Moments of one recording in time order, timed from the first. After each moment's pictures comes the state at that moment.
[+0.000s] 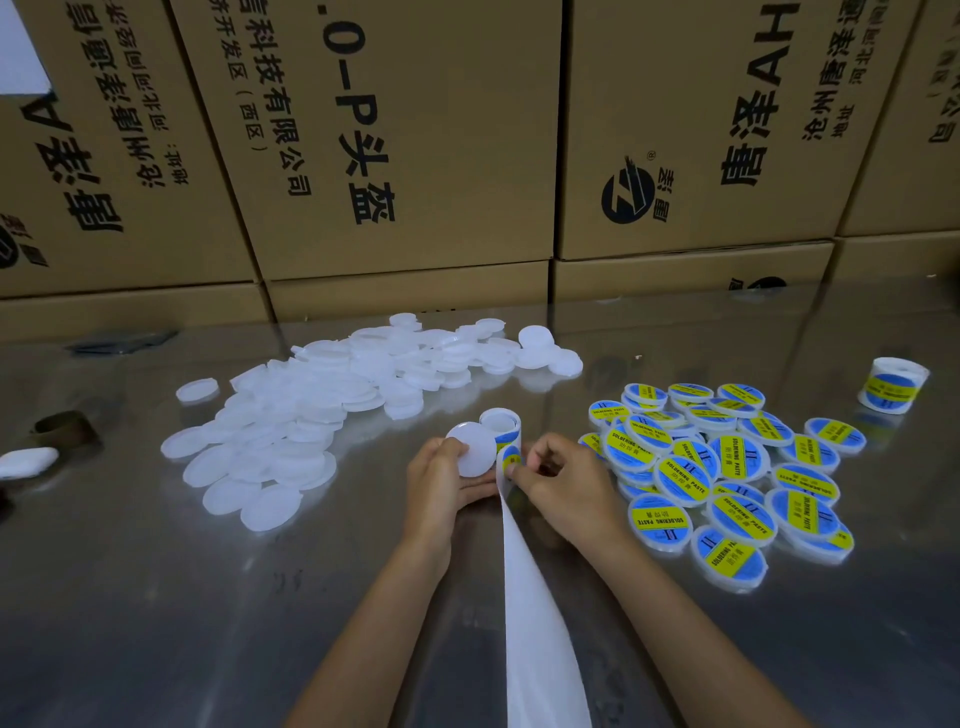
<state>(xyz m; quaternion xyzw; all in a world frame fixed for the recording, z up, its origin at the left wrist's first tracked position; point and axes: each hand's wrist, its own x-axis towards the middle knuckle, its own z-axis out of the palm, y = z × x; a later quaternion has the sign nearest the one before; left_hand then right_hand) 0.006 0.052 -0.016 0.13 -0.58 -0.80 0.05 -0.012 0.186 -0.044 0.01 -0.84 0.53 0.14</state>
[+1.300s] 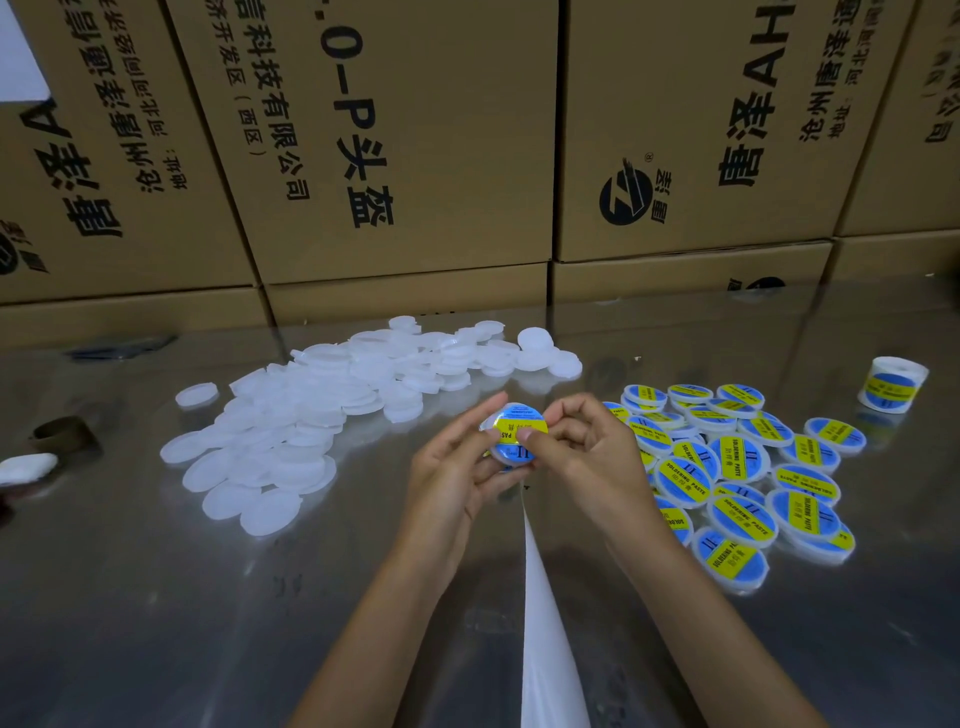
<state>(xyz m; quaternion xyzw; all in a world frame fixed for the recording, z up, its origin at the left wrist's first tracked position) 0.023 0.057 0.005 -0.04 -0.53 -0.85 0.01 0.019 0.191 0.012 0.06 -0.67 0.72 0.13</state>
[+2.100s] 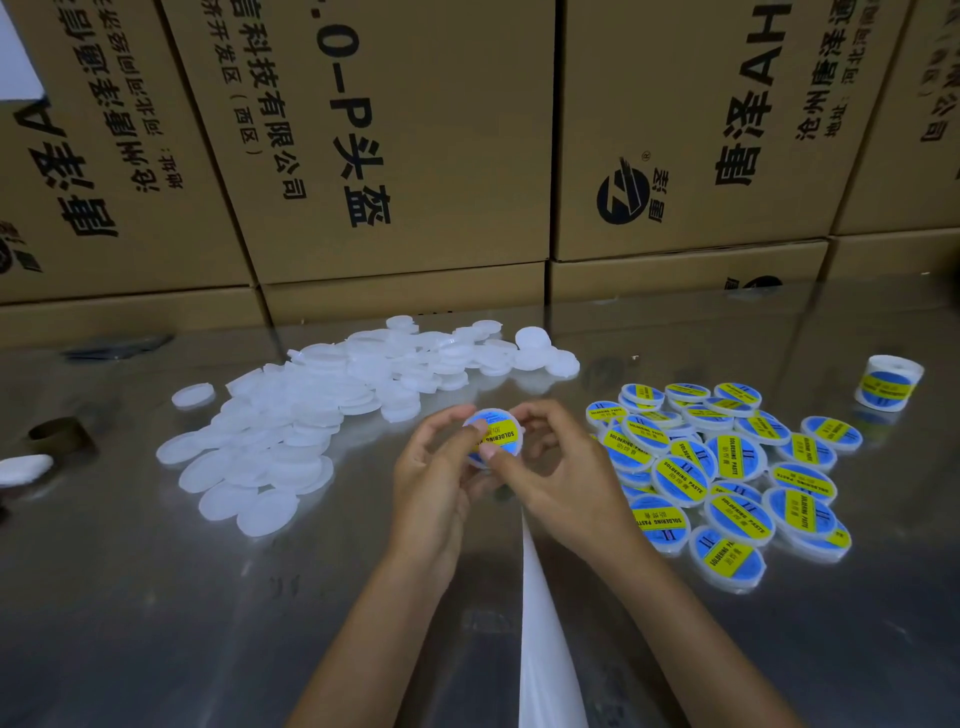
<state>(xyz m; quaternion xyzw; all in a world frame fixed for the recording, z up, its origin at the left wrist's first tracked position) 0.030 0.058 0.009 0.03 -0.49 -0.87 0.07 0.022 0.183 -0.005 0.13 -0.79 0.56 0.20</state>
